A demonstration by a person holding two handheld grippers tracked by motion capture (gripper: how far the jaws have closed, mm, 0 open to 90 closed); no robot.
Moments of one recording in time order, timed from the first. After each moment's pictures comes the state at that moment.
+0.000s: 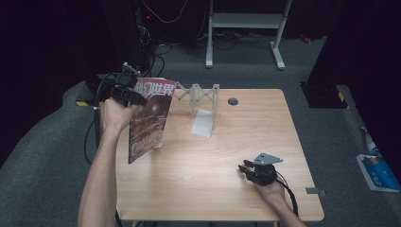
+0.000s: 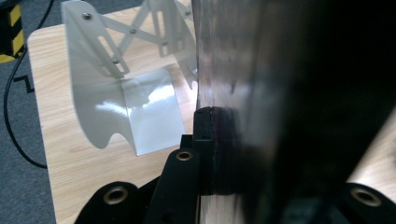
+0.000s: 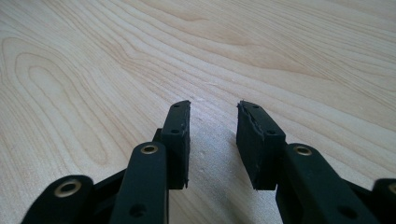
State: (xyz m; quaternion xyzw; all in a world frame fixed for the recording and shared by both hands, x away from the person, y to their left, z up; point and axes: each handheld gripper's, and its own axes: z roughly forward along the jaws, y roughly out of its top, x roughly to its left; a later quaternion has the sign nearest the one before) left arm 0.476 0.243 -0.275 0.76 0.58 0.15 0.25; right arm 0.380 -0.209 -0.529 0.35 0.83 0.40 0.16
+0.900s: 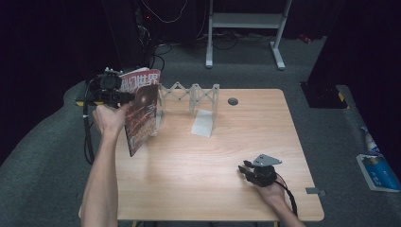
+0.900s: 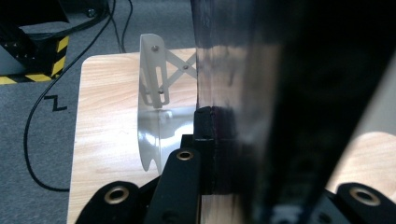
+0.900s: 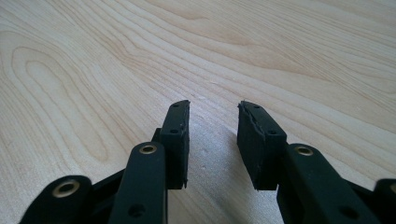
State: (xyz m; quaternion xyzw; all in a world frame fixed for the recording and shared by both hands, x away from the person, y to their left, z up) left arm 0.474 0.275 -0.295 0.69 0.61 0.23 0.31; right arm 0.376 -0.207 -0.530 0.35 0.83 0.40 0.18
